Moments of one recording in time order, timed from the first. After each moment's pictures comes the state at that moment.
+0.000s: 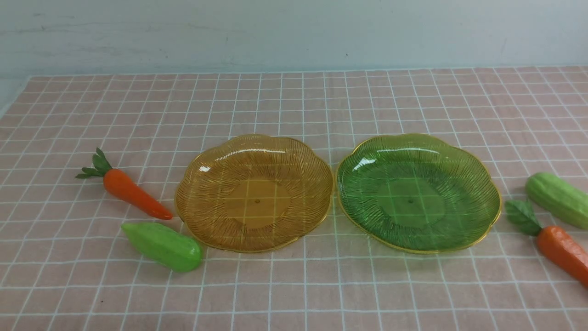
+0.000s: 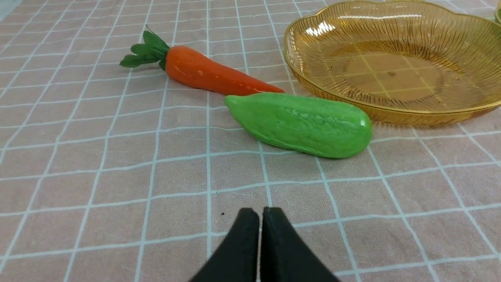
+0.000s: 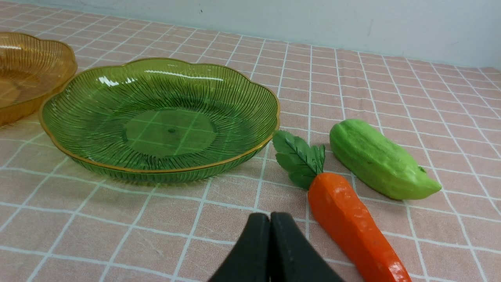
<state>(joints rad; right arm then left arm) 0.06 -0.01 0.03 0.10 0.38 -0.18 -0.09 -0.01 0.03 -0.06 0.38 0.03</state>
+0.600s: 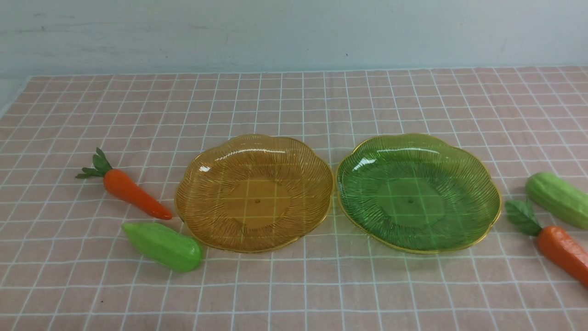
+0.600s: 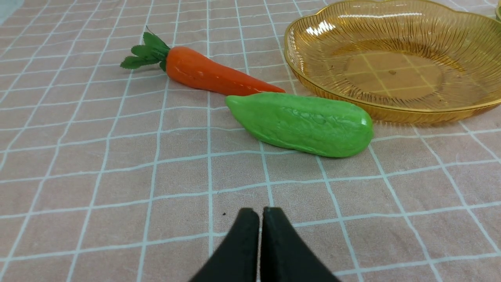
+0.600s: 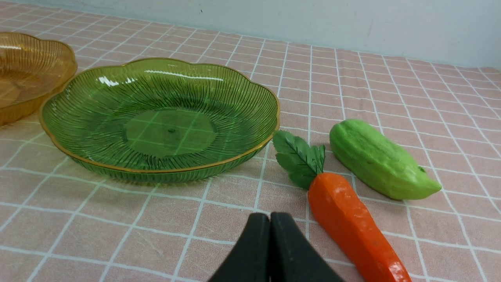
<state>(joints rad) 0.06 -0.01 0.03 0.10 0.38 -0.18 -0.09 -0.01 0.03 -0.06 0.38 0.04</state>
